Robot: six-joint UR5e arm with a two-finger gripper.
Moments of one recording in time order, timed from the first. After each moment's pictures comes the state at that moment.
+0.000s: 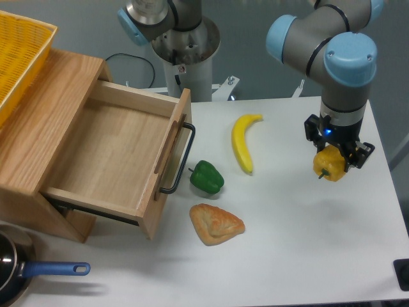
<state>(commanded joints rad) 2.75 -1.93 -1.43 -1.18 1.64 1.45</state>
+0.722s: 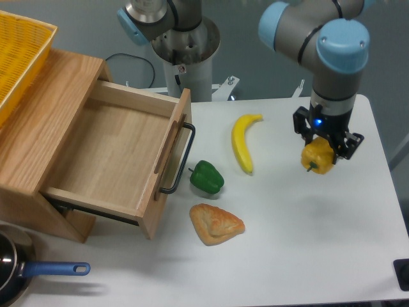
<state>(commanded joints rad) 2.74 -1.80 -1.47 -1.30 1.53 1.37</state>
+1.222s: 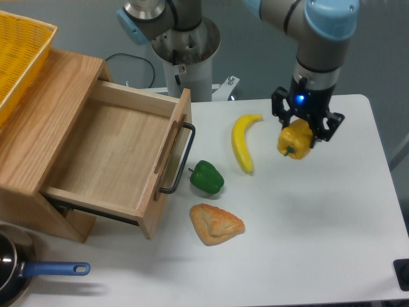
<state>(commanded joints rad) 2.73 -1.70 -1.47 -1.43 1.42 1.28</state>
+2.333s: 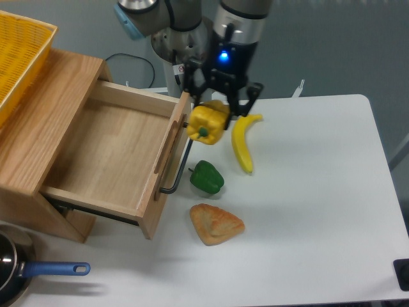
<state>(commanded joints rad) 2.48 -1.58 -1.50 -1.44 1.17 0.88</state>
